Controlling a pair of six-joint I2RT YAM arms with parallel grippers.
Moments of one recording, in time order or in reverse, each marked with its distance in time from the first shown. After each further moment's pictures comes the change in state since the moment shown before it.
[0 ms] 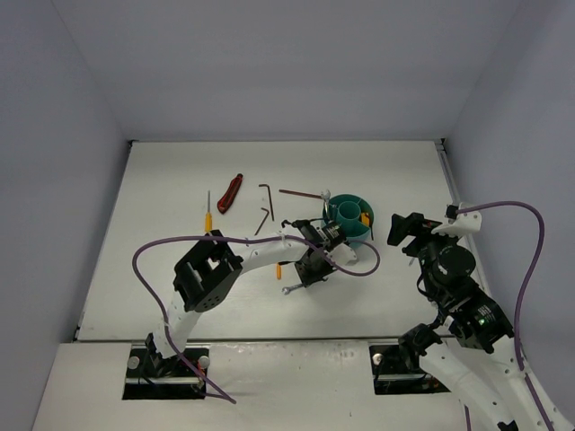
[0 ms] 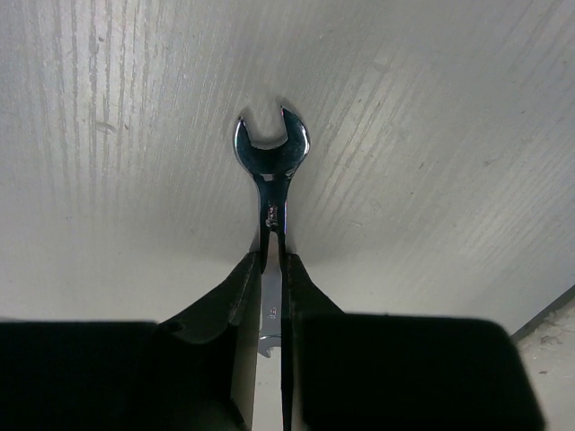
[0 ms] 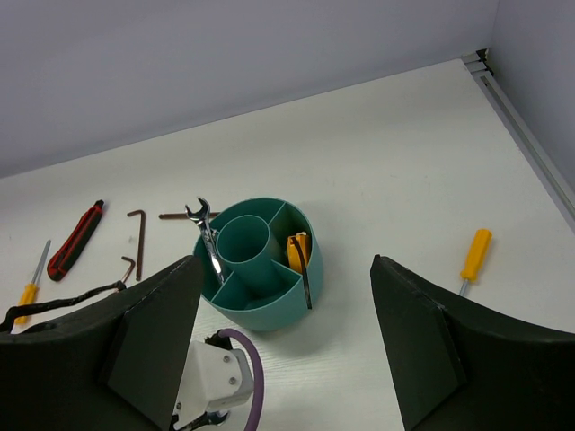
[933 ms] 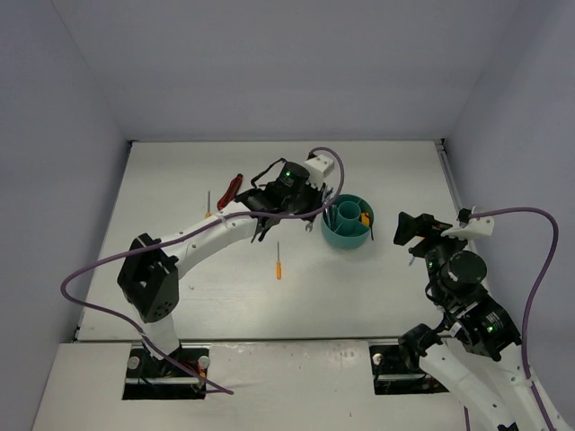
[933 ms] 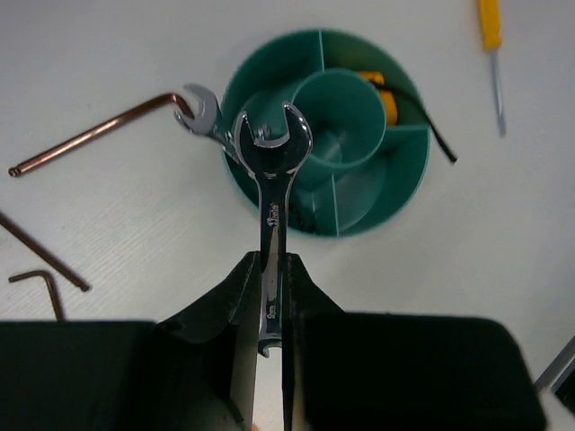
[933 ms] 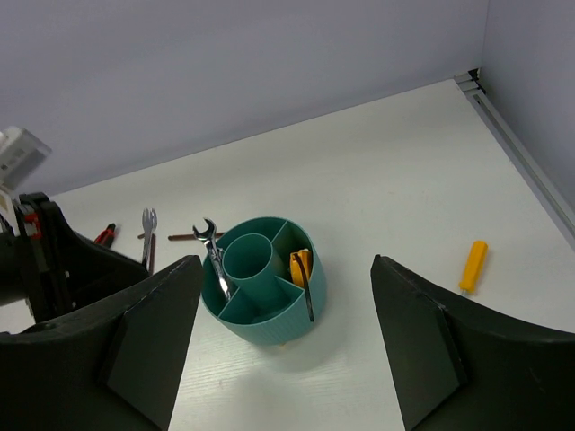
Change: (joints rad) left arm 0.201 -0.340 -0.079 0.480 -0.073 -0.329; right arm 0.000 -0.035 0.027 -0.003 0.024 0.004
